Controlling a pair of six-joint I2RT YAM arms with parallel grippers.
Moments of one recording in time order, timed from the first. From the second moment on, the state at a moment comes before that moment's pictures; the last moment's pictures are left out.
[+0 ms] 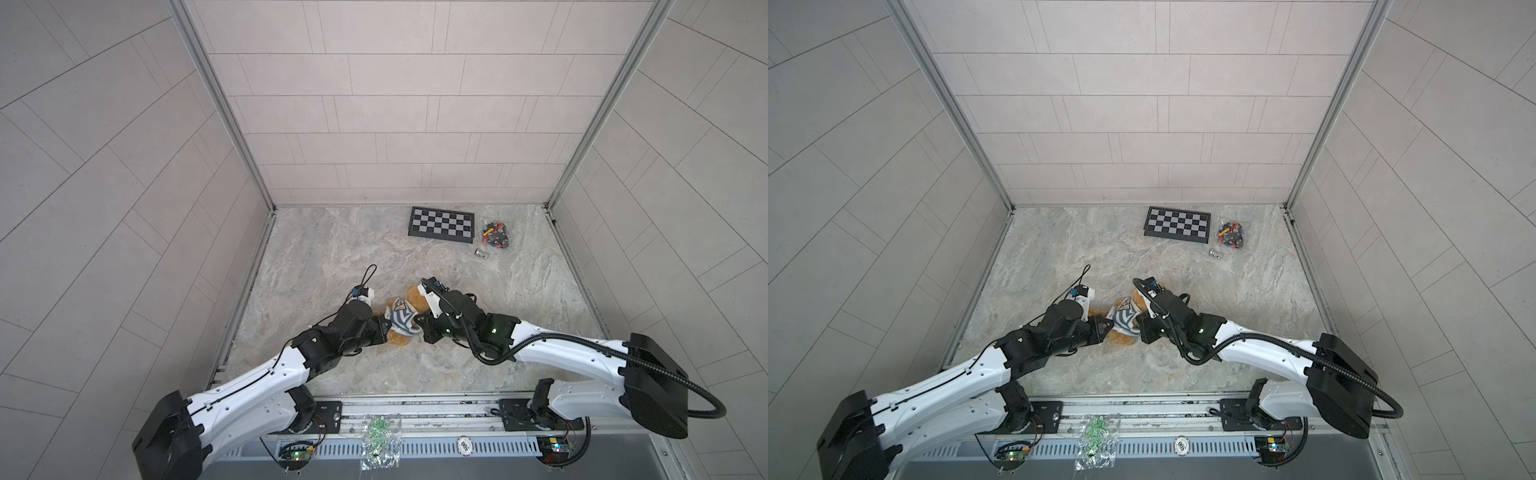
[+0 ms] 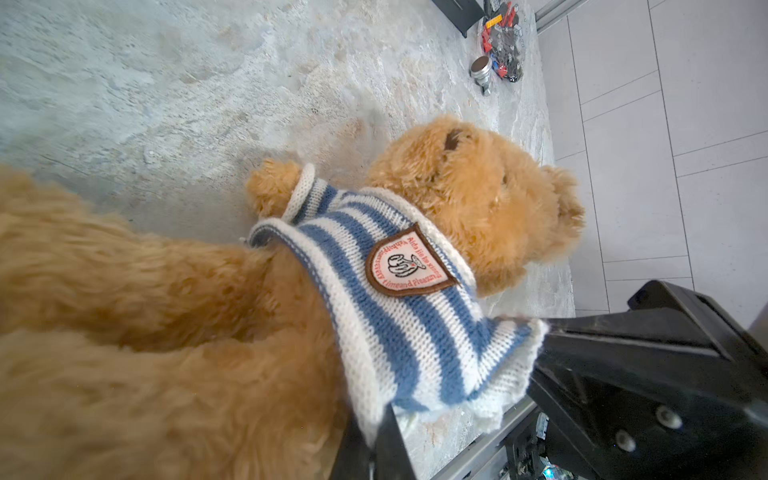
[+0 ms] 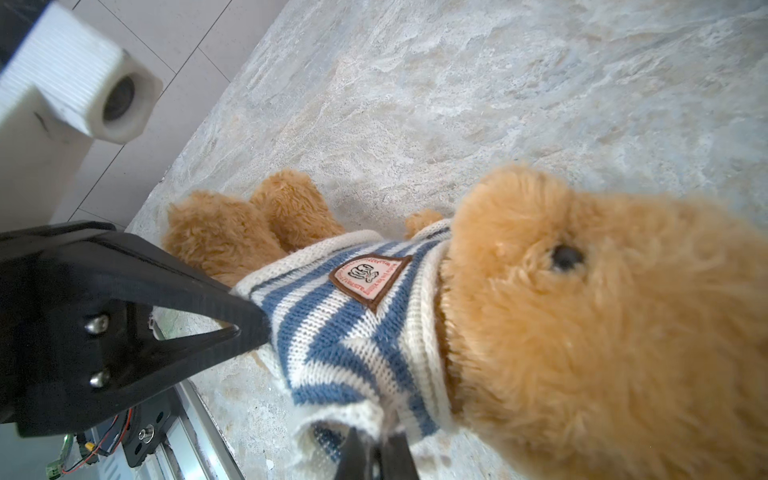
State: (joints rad) left arm -0.81 0.91 0.48 -0.25 0.03 -0.91; right arm 0.93 1.26 0.69 -0.07 0.01 0.51
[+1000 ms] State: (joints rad) left arm -0.81 0.95 0.48 -0.22 0.07 -0.89; right arm 0.96 1.22 0.74 -0.17 -0.09 0.31
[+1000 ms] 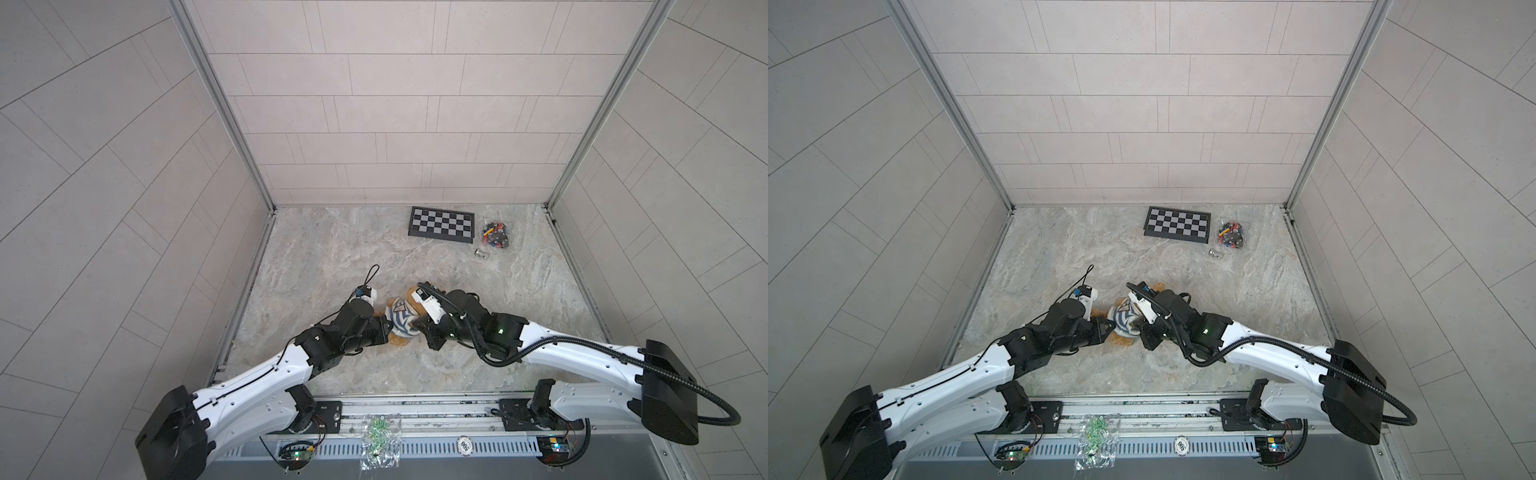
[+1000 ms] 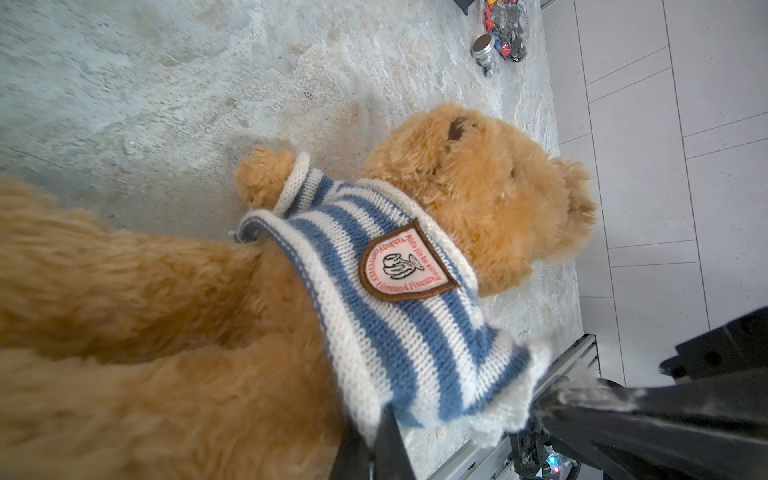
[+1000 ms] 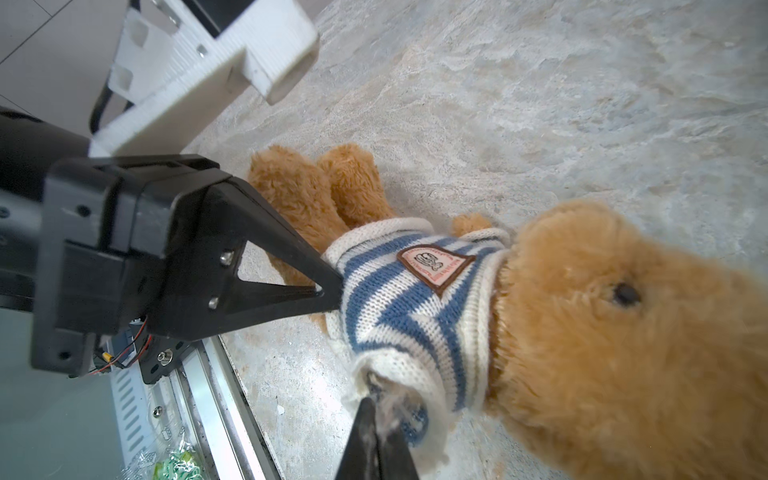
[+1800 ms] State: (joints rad) left arm -0.81 0.97 0.48 -0.19 0.08 -0.89; right arm 0.96 1.34 0.76 -0.12 -0.03 0.29
